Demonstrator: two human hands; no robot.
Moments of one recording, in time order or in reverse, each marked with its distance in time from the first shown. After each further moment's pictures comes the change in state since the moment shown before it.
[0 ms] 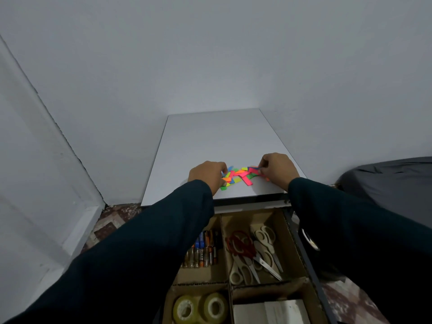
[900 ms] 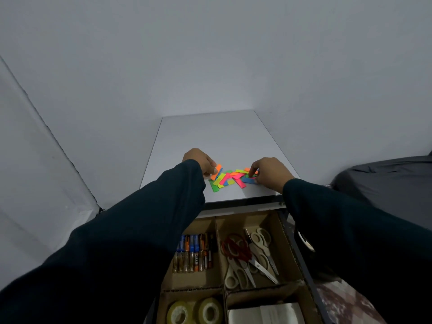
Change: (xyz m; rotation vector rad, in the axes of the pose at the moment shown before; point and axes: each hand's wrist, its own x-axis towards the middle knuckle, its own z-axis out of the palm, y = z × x) left_hand 0.042 -0.008 -0.020 -0.607 -0.147 -0.349; right_hand -0.010 -0.012 -0.009 -0.169 -0.165 -0.064
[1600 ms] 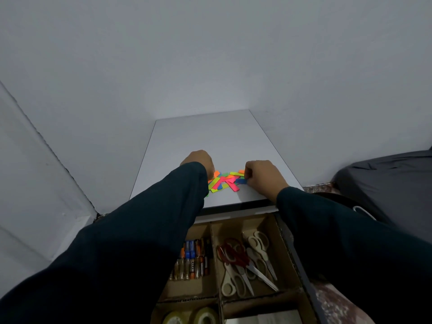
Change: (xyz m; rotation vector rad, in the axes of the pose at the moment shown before) left_hand 0.018 0.013 0.018 0.492 0.047 0.062; right_hand 0.007 0.006 0.015 0.021 0.133 -0.030
